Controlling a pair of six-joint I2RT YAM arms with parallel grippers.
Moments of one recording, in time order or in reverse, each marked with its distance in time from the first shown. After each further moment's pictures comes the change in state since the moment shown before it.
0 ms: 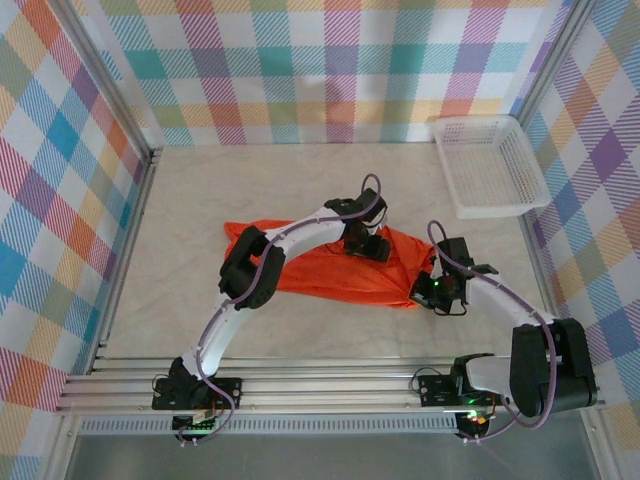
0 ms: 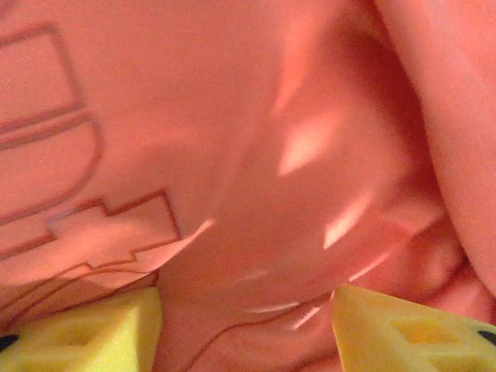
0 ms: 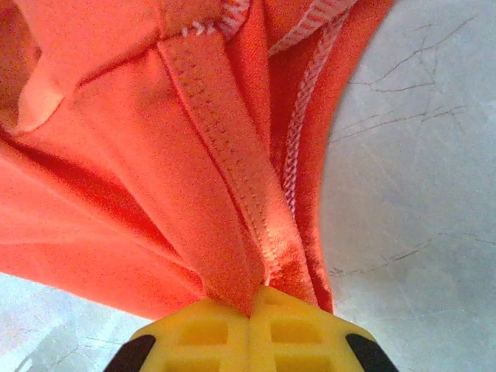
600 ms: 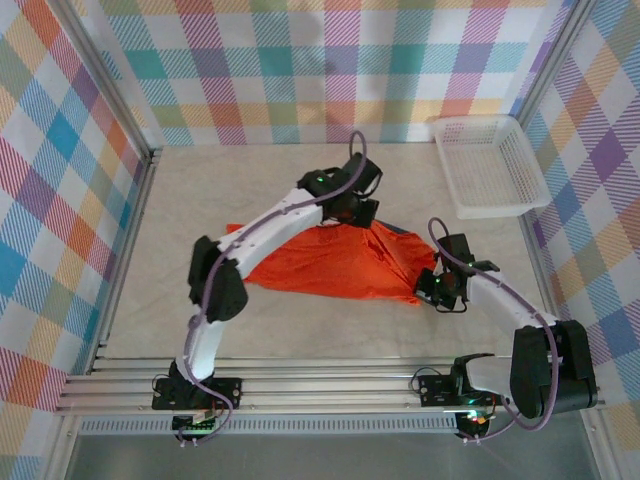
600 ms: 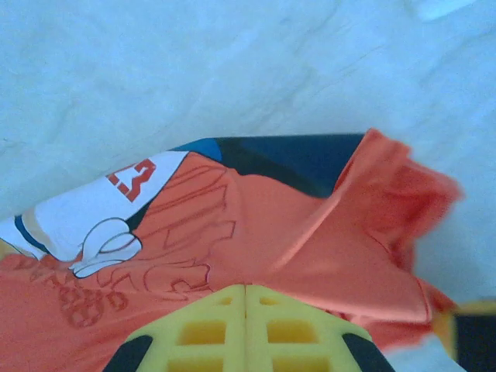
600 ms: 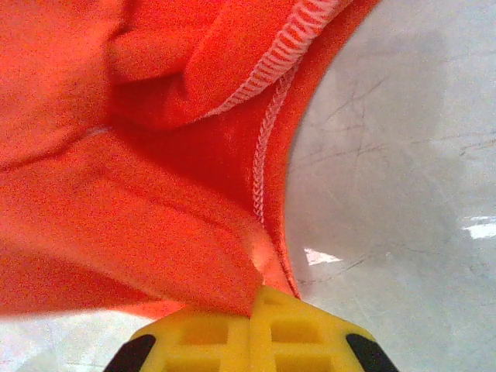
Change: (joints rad) left arm -0.011 -0.333 0.065 -0.180 -0.264 0.039; right arm 0.000 -0.006 0.050 -0.056 0.105 -0.003
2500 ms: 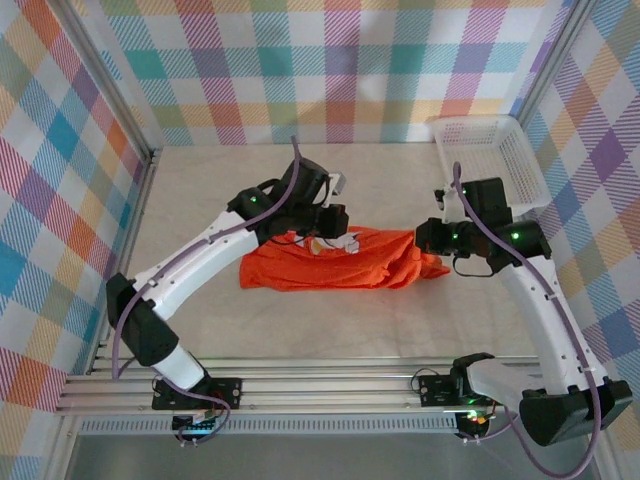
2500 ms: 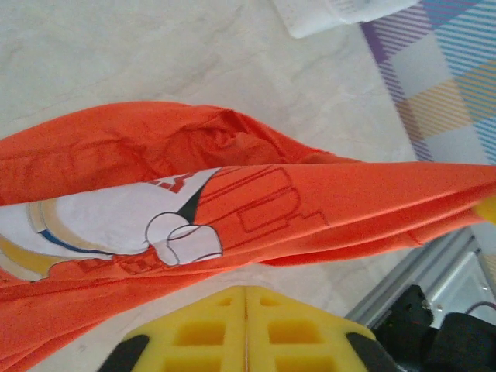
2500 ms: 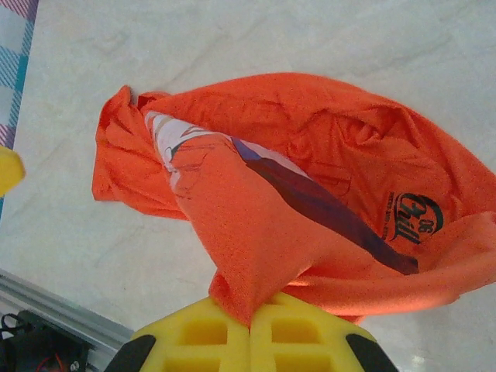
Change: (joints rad) left arm 0.034 -0.457 -0.470 0.191 0.254 -0.130; right arm 0.071 -0.131 0.644 -0.440 -0.105 -0.251
